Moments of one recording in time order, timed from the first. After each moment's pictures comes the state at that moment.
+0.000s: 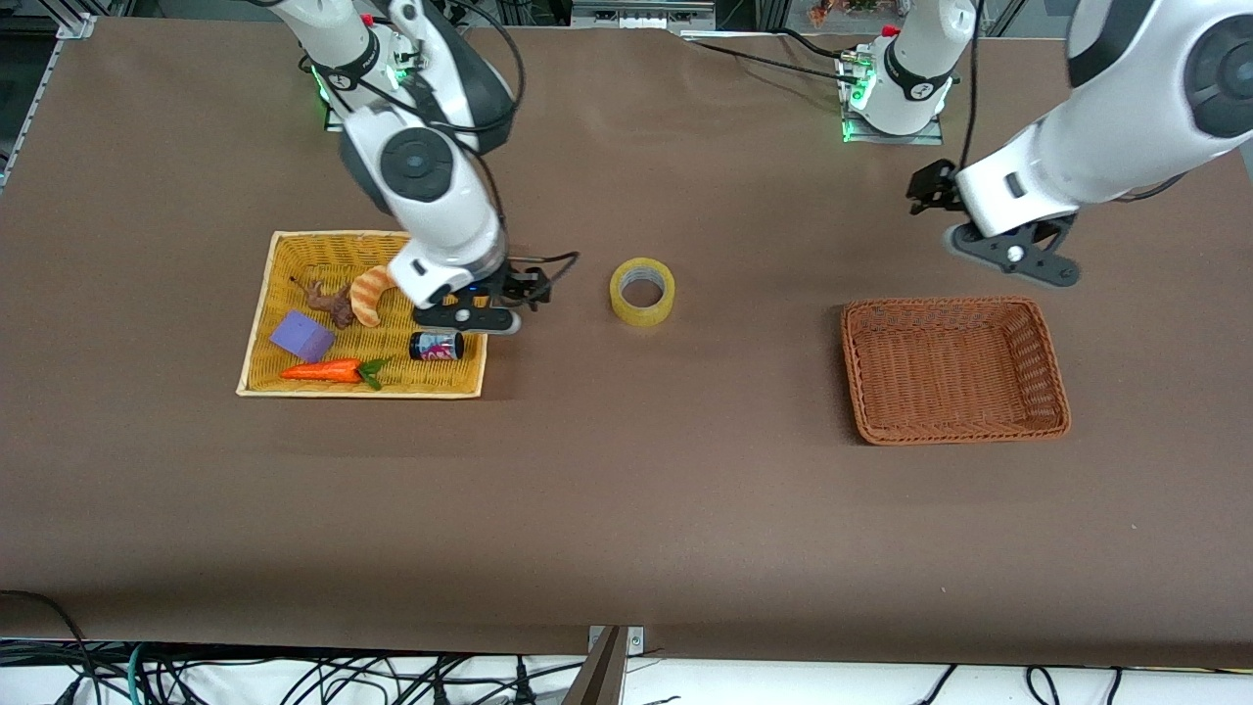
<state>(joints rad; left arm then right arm) -0.07 0.11 -0.22 -1.65 -0.08 1.51 0.04 0.21 0.29 0.35 -1.79 -0.08 2.05 0.61</state>
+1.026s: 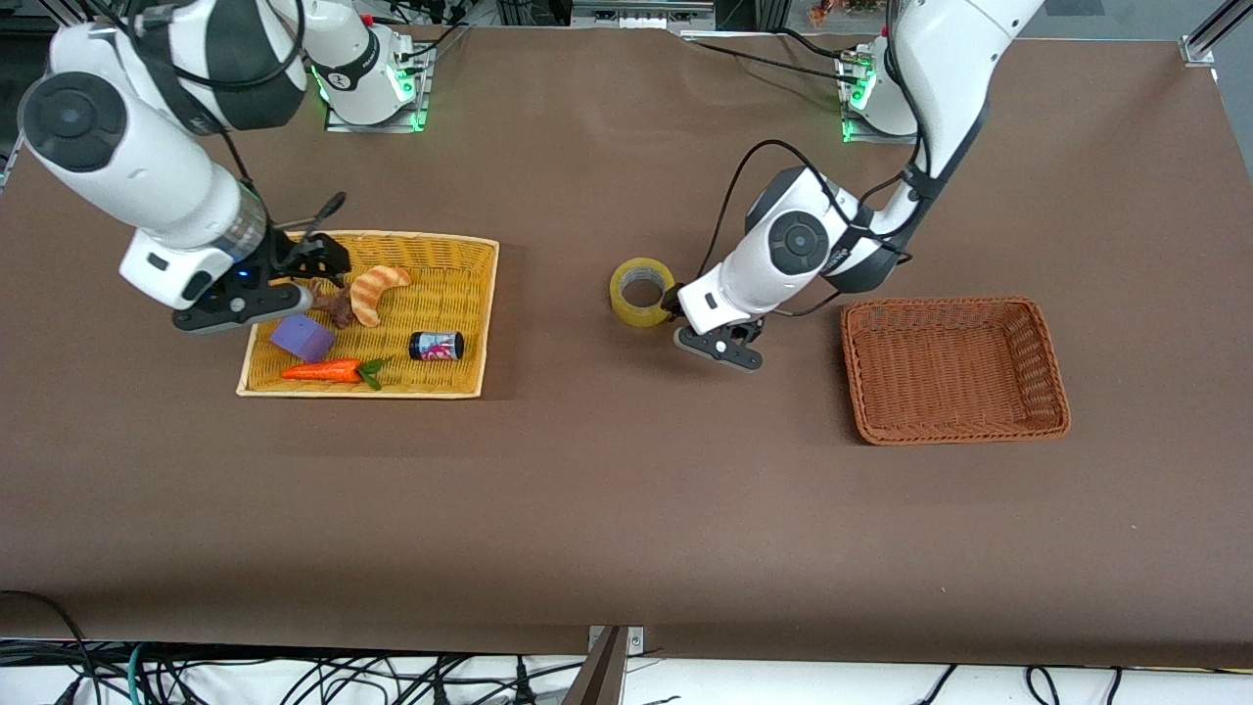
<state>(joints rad) -0.23 0.56 -0.43 -1.87 -0.03 2.43 -0.26 -0.05 0.09 0.28 -1.78 -0.07 1.80 -0.03</state>
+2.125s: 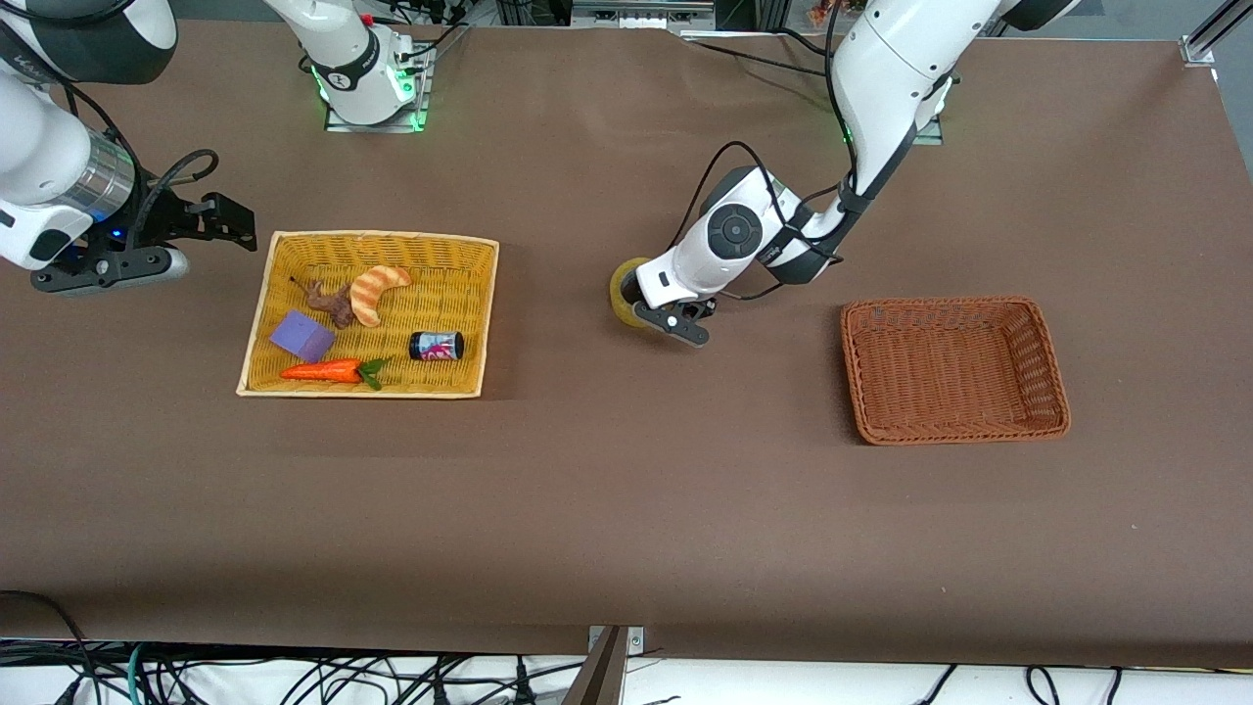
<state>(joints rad) -0.33 0.66 -0.42 -1.92 -0.03 2.57 -0.31 -0.09 0.01 0.17 -1.76 -0.01 1.66 -0.11</state>
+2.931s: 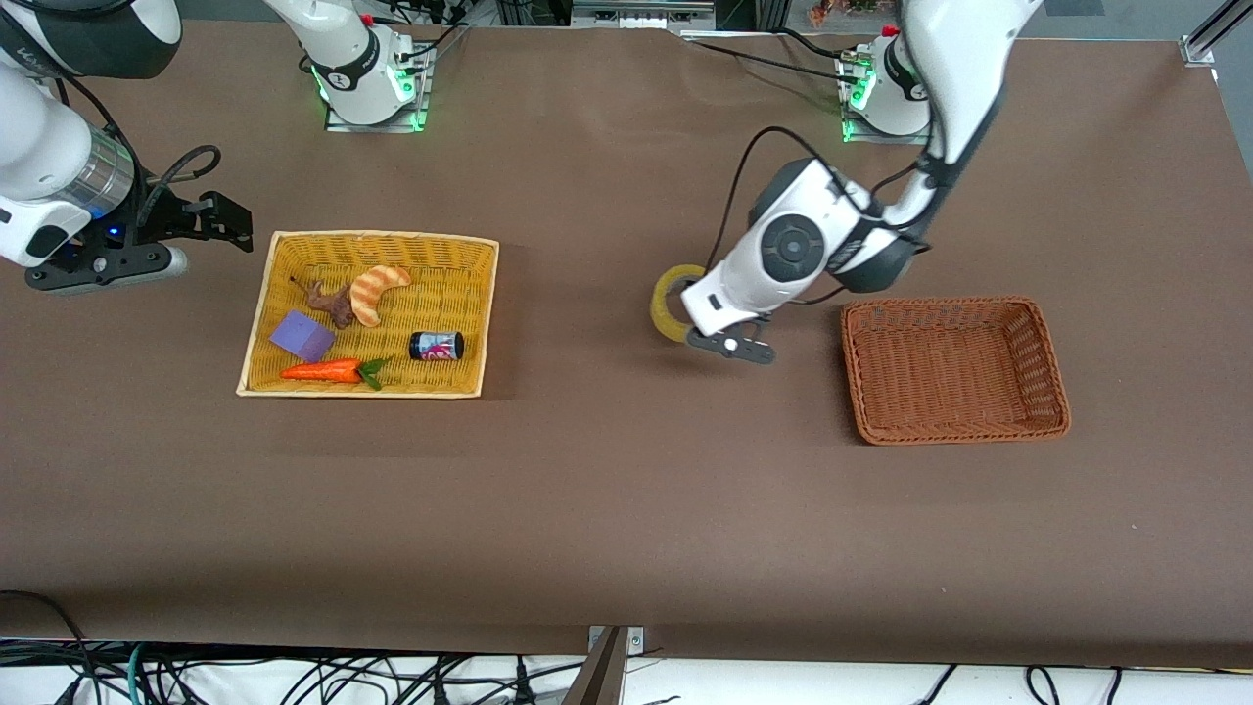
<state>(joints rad) -0.17 0.48 -0.41 -1.73 -0.02 2.04 -0.36 -0.07 0.01 0.17 -1.75 -0.03 1.66 -0.11</state>
